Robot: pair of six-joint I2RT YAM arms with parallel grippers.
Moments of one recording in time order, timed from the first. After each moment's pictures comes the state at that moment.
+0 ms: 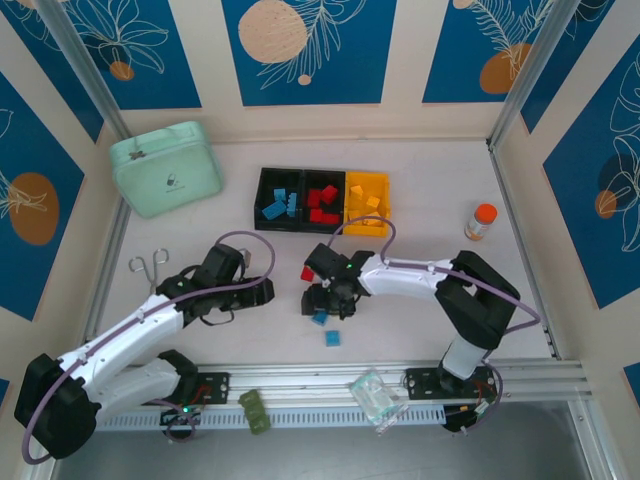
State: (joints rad) left arm -0.60 0.98 0.61 -0.60 0.15 -0.73; right arm 0.94 1.69 0.98 -0.58 -0.21 0.89
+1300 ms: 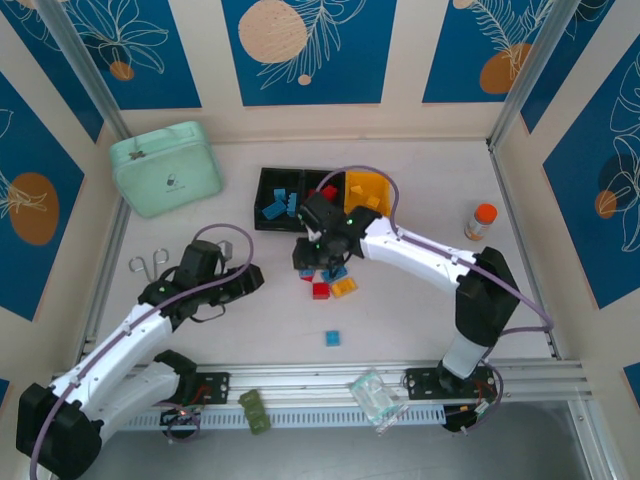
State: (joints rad) left arm -0.44 0.86 0.58 -0.55 0.25 -0.80; right arm 0.84 1.71 1.44 -0.82 -0.16 0.69
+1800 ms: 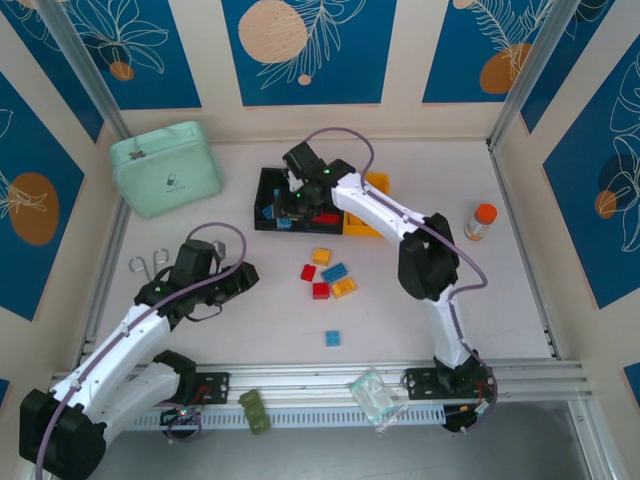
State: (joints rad) left arm -0.40 0.86 0.58 -0.58 0.26 -0.83; right arm 0.70 2.19 2.04 -0.87 -0.28 0.60
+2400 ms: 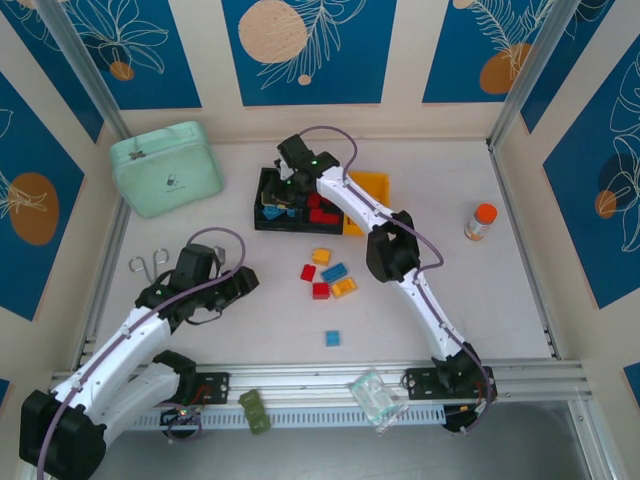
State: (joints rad) left arm -0.39 0.84 0.54 -0.58 0.29 -0.87; right arm 0.63 2.62 2.56 -0.94 -0.42 0.64
